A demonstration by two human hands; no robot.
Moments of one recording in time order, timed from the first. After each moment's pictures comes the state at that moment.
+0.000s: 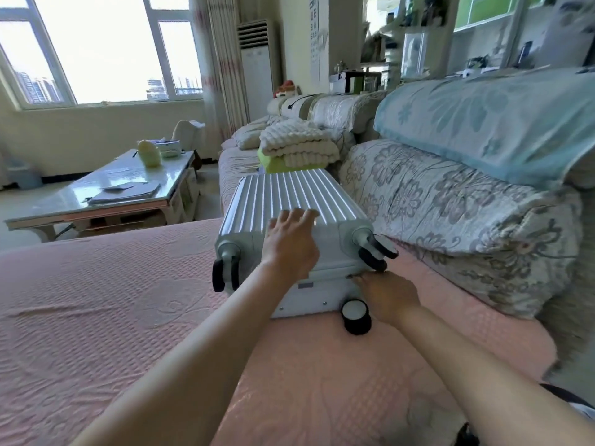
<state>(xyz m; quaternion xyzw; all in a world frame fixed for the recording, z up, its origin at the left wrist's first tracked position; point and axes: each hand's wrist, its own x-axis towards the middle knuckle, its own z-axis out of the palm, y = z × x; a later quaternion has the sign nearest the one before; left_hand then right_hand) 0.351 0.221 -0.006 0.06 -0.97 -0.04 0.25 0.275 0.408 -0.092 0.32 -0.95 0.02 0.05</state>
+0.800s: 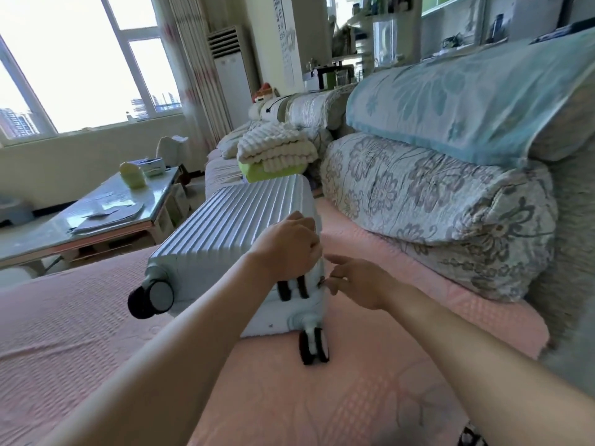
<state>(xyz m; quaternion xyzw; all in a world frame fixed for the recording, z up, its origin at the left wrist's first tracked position) 0.309 0.249 0.012 -0.11 -0.98 0.05 0.15 0.234 0.419 -0.084 0.39 -0.89 0.24 -0.06</state>
